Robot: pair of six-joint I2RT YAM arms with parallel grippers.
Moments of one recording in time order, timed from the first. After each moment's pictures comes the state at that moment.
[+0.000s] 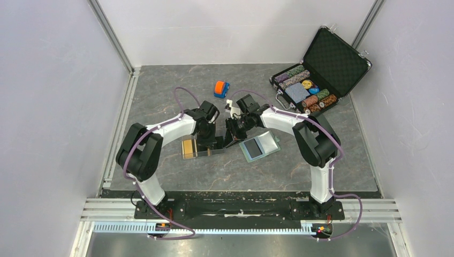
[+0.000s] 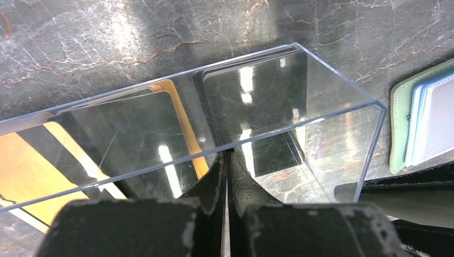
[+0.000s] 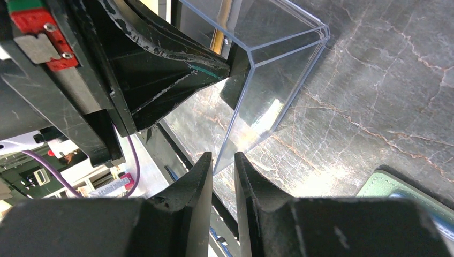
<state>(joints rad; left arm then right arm) -0.55 1.74 1.08 -0.62 0.07 -0.53 0.64 1.99 1.33 -0.39 -0.72 0.44</state>
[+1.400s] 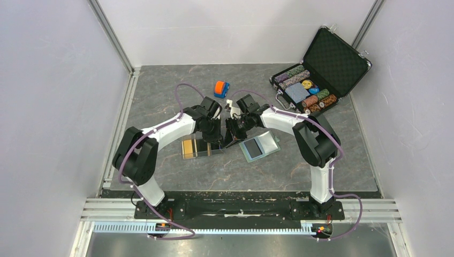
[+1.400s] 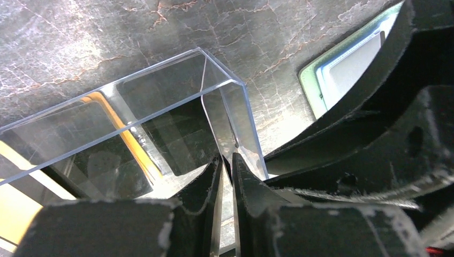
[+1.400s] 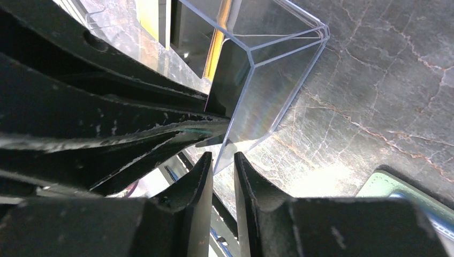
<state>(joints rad) -0.58 1.68 1.12 -0.58 0.17 -0.51 0.64 1.99 1.33 -0.39 -0.72 0.44</state>
